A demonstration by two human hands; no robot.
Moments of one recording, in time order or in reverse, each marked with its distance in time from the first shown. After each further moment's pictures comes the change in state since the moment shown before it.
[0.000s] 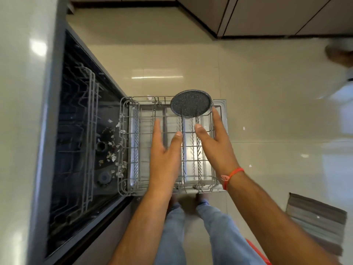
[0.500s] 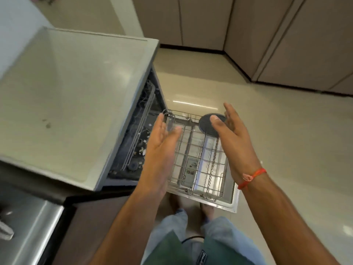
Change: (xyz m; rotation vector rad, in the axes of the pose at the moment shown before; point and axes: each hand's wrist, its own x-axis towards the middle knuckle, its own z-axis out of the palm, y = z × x) left_hand -0.187 0.112 -0.034 -0.113 0.173 0.133; right_hand -0.131 -0.126 -0.063 0.194 -0.232 -0.164
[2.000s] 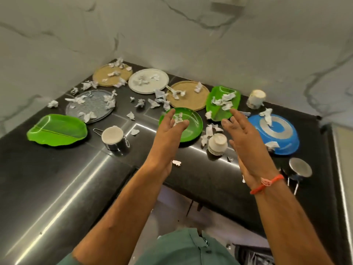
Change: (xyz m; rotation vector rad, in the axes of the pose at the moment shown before) left_hand -0.430 -0.115 -0.447 -0.679 1.513 0.150; right_hand -0.460 0.040 0.464 -0.470 -1.713 -0.094
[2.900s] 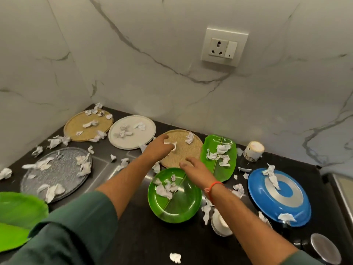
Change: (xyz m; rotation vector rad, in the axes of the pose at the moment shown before) left_hand 0.305 0.040 -0.015 0.767 -0.138 0.002; right_hand 0.239 0.046 0.090 -0.498 -0.141 0.193
